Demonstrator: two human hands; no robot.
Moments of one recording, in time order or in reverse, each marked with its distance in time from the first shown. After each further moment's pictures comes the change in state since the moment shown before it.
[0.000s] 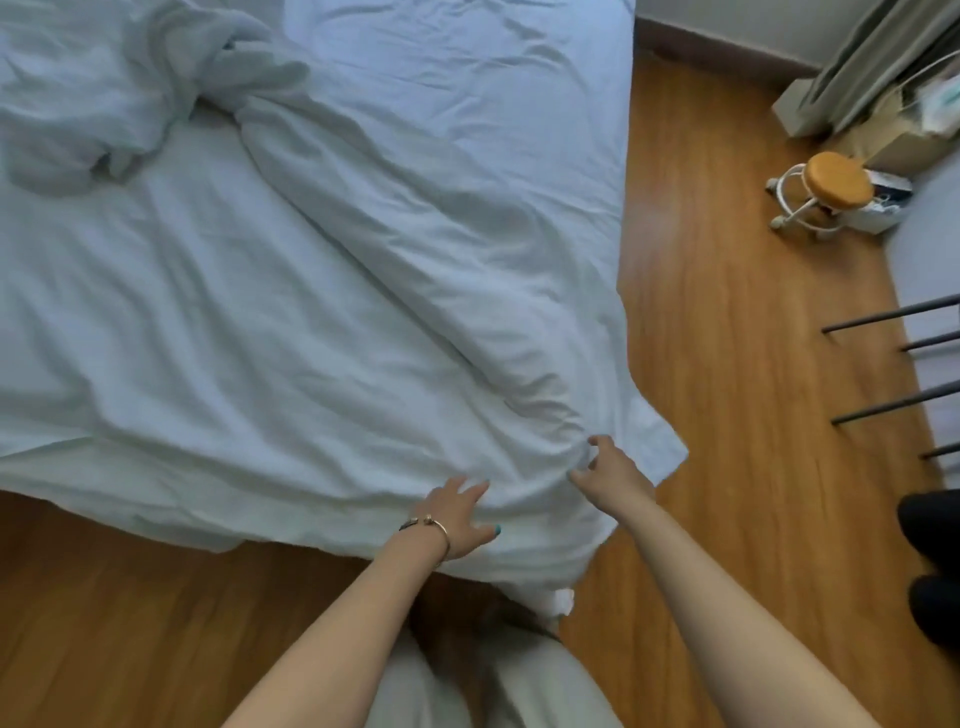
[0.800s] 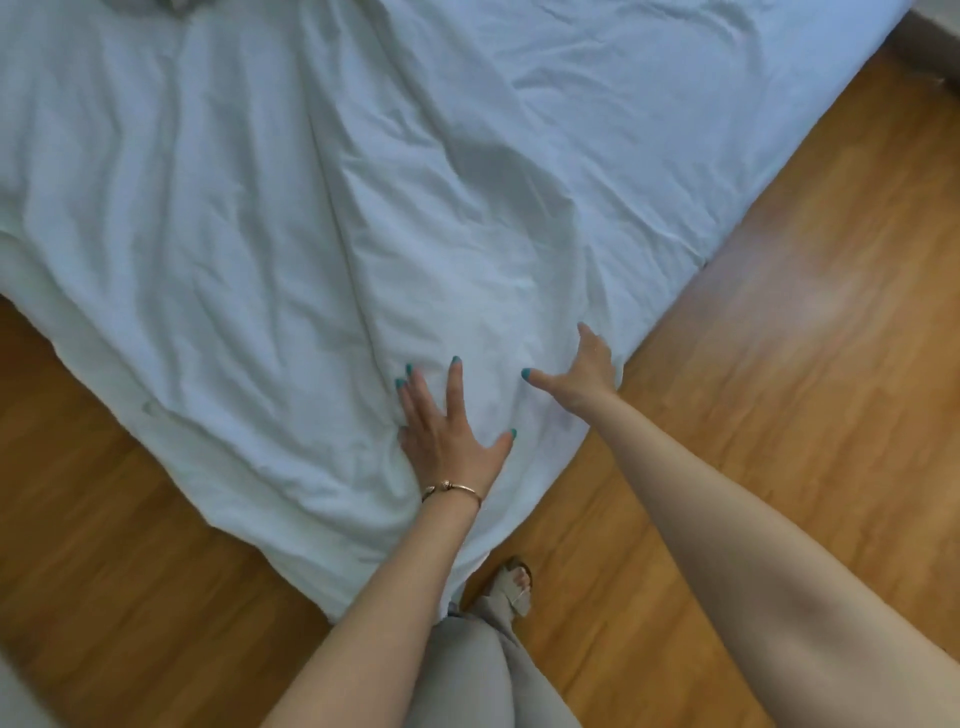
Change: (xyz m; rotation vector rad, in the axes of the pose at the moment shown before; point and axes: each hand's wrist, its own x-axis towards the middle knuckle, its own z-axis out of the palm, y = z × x) left_hand 0.191 0.218 -0.017 -0.454 1.003 -0.664; right_hand 0.280 -0.023 -0.123 -0.046 -0.111 -0.517
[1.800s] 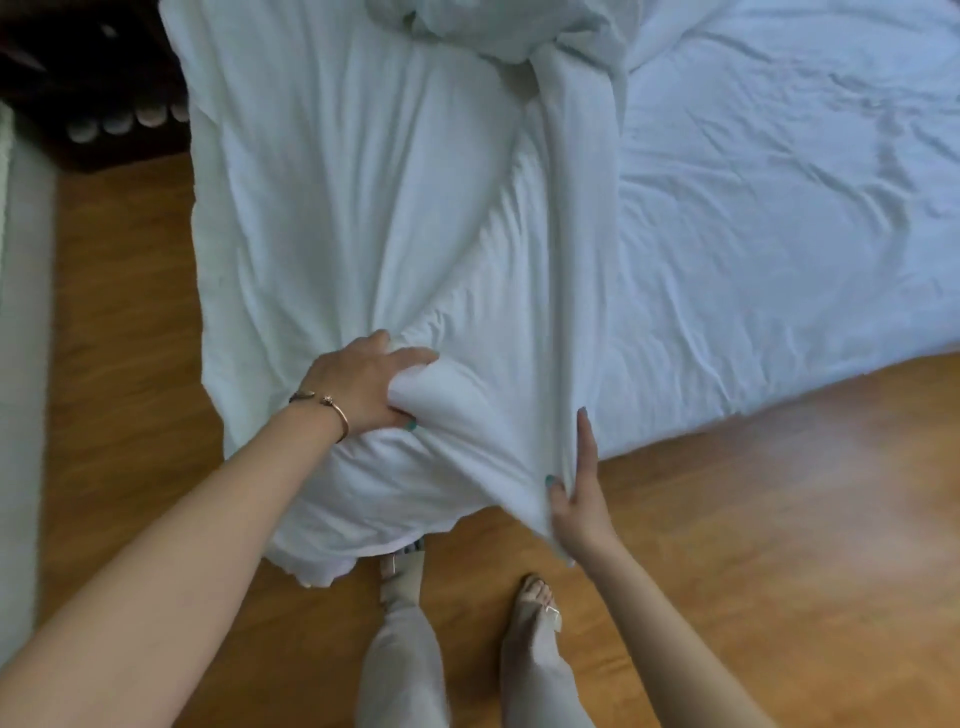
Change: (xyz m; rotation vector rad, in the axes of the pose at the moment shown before) left_hand 0.004 0.028 -0.096 0.288 -0.148 -0.070; right_hand -0.029 0.068 -0.089 0.198 -0.410 -0.607
